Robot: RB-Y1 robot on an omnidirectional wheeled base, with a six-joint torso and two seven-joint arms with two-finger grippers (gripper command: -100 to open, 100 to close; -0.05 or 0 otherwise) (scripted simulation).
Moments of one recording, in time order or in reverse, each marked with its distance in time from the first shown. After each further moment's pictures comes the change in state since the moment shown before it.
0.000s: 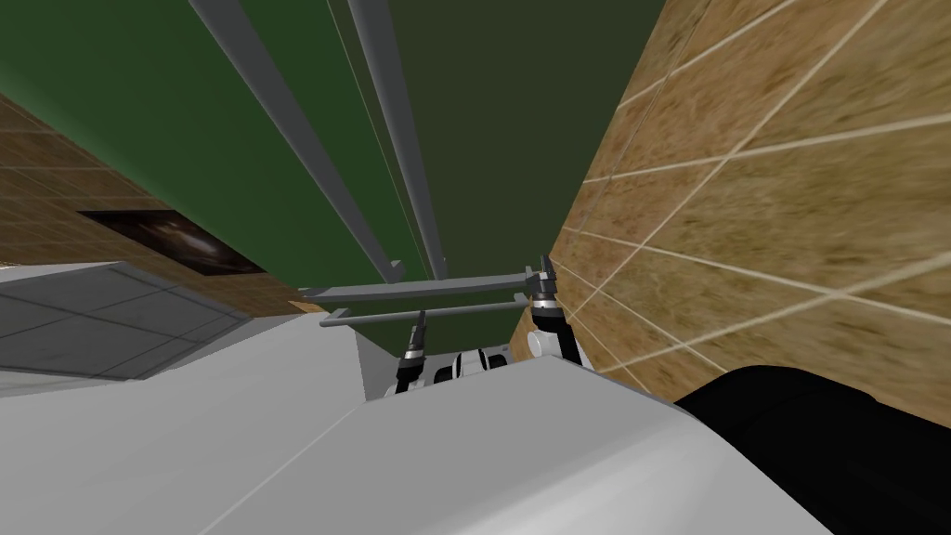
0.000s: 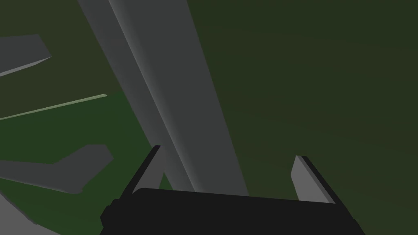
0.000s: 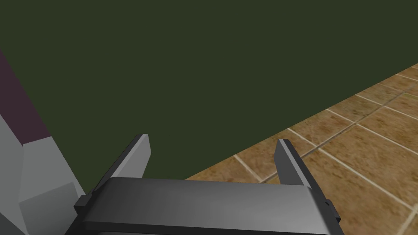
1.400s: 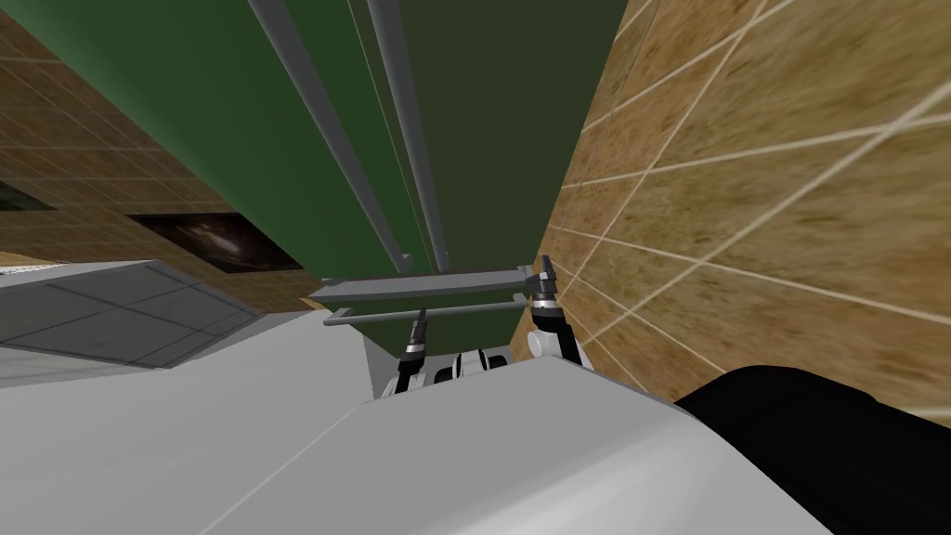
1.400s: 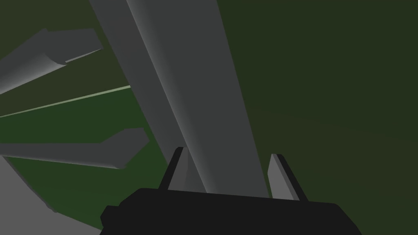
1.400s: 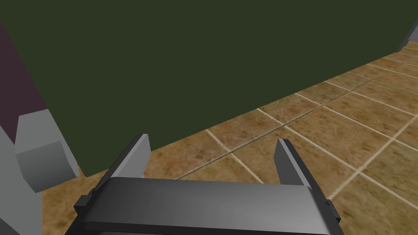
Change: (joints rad) left arm -0.026 0.002 -0.005 -0.031 -0.002 0.045 0.011; right arm 0.000 0.000 0.000 0.000 0.000 0.000 0.000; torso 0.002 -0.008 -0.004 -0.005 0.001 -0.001
